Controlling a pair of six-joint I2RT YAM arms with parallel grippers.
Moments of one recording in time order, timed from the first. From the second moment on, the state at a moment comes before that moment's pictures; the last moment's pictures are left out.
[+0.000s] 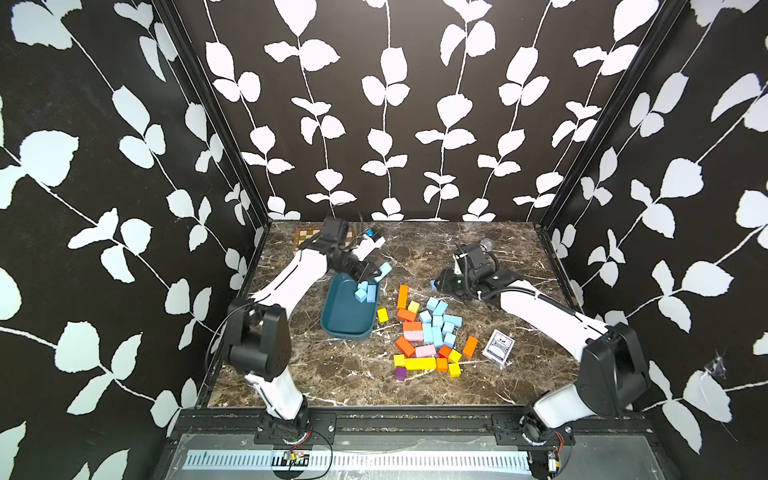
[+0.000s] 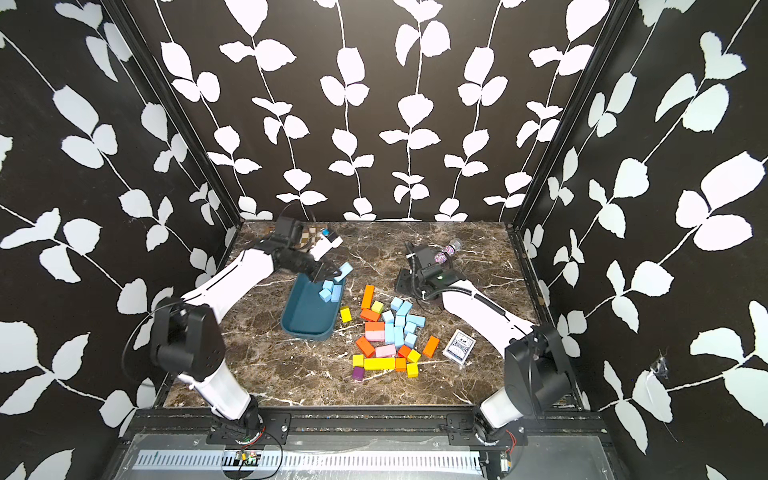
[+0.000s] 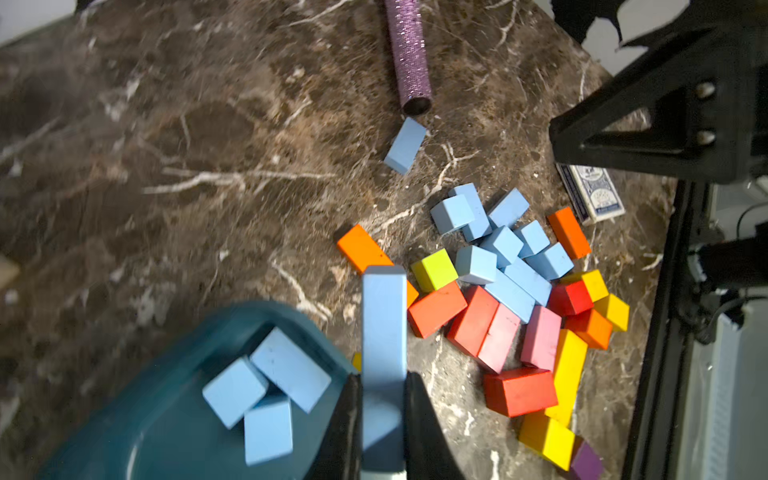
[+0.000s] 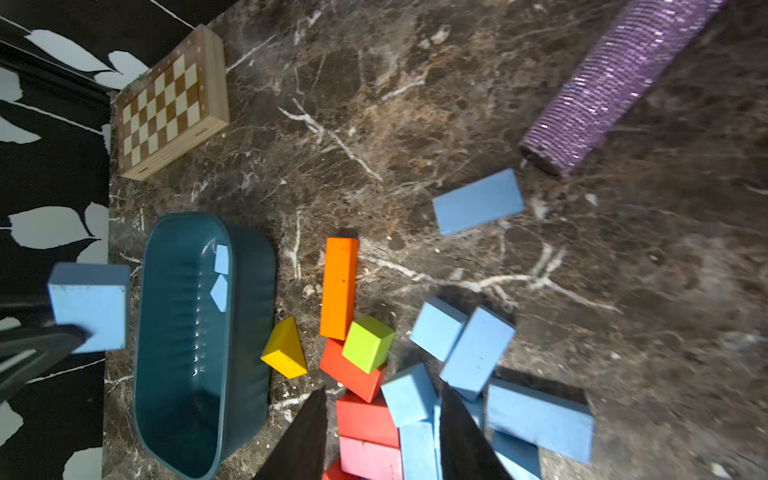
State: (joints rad) left arm -0.27 1.65 1.33 -0.70 0.63 0.33; right arm 0.56 1.54 1.16 -0.46 -0.06 0.74
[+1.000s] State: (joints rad) left arm -0.08 1.64 0.99 -0.45 0.52 -0.10; right arm 0.69 1.60 1.12 -0.35 -0.04 0.79
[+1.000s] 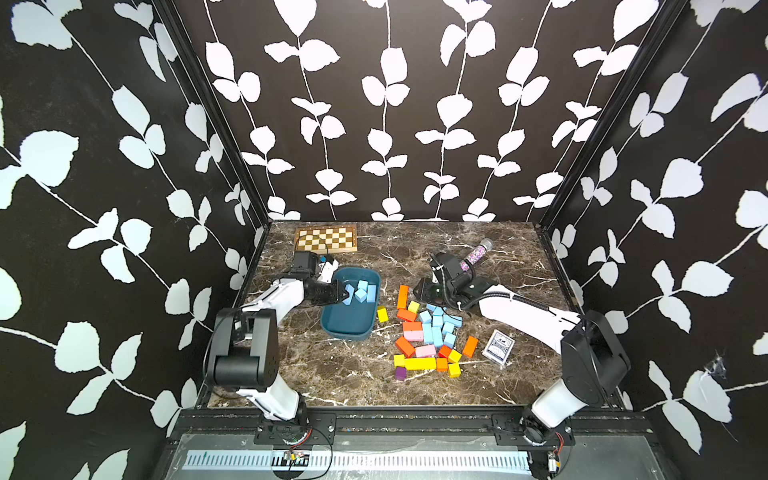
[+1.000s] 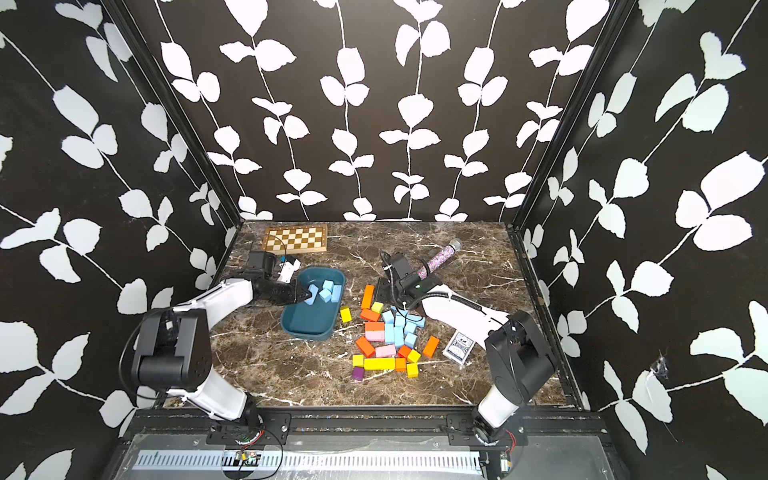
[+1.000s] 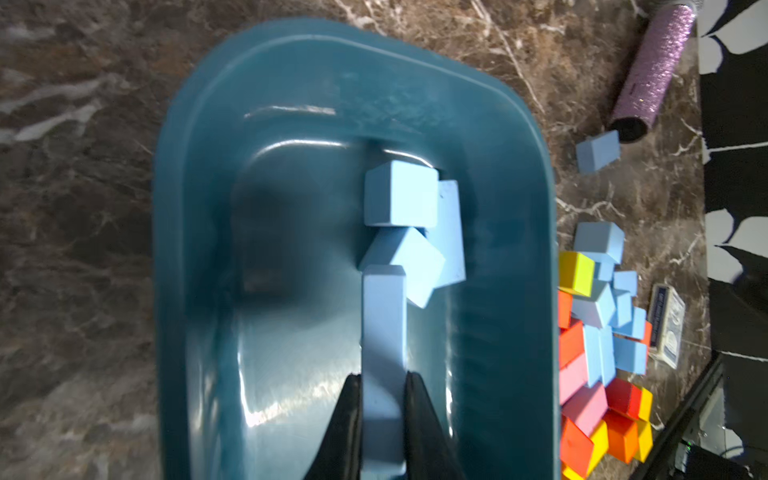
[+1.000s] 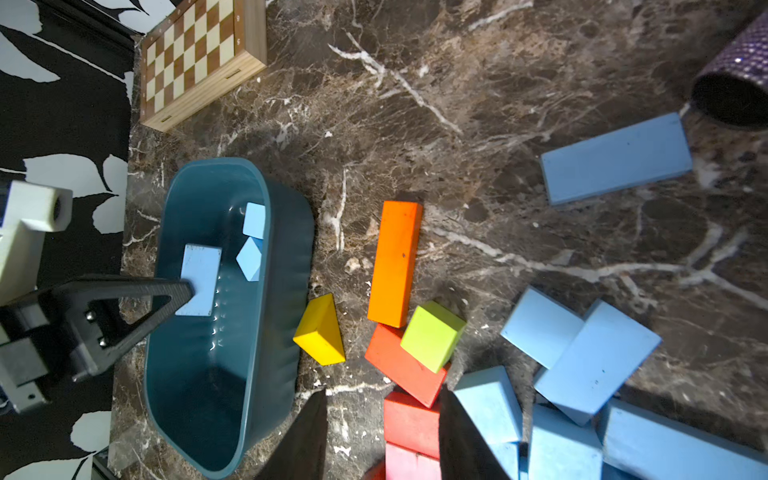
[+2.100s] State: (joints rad) left arm -0.12 1.81 1.13 -0.50 0.39 -0.07; right arm 0.70 1.54 1.09 -0.37 0.02 0.81
